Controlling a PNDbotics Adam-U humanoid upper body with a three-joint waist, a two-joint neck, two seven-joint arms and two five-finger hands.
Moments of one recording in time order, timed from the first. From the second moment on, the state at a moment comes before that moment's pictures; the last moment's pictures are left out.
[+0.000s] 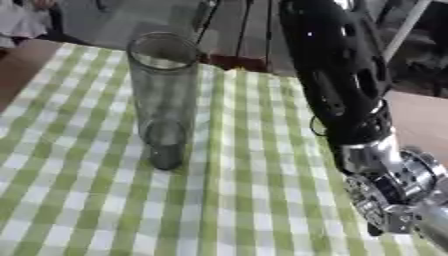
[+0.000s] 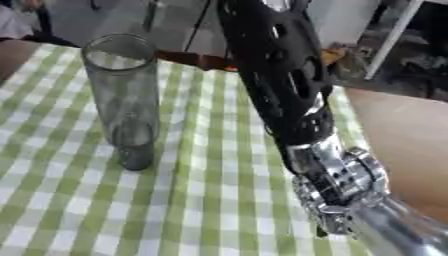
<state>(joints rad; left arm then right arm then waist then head) -0.40 0.17 -0.06 -1.99 -0.01 -0.35 0.18 -1.33 -0.30 -0.01 -1.39 -0.52 -0.06 -0.39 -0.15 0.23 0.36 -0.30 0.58</state>
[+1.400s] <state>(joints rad) -0.40 0.17 -0.06 -1.99 0.00 -0.35 0.18 -1.30 -0.23 0.03 -1.38 -0.49 -0.11 -0.33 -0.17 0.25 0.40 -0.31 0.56</state>
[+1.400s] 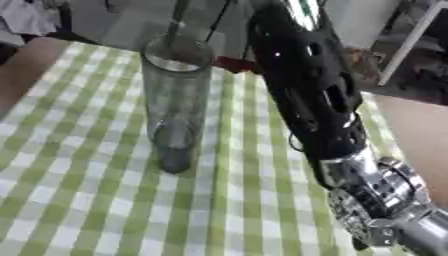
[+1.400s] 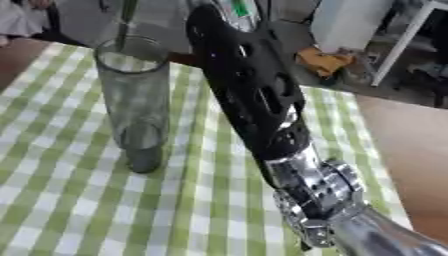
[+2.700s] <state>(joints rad) -0.40 0.17 -0.06 -1.99 0.00 -0.35 0.18 -1.26 -0.22 0.12 -1.33 -0.40 -0.14 -0.18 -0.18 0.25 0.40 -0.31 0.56</state>
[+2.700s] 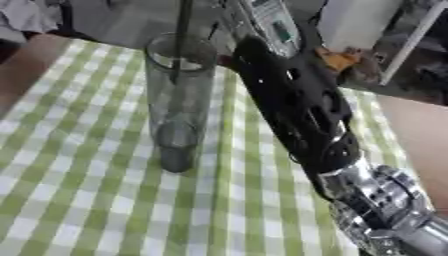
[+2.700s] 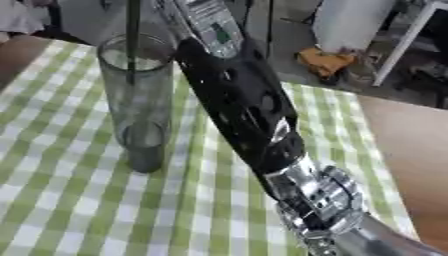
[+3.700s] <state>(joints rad) -0.40 0.17 -0.06 -1.99 0.00 -0.35 0.18 -1.24 -0.23 0.12 -1.29 -0.28 -0.12 -0.16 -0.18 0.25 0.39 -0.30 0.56</state>
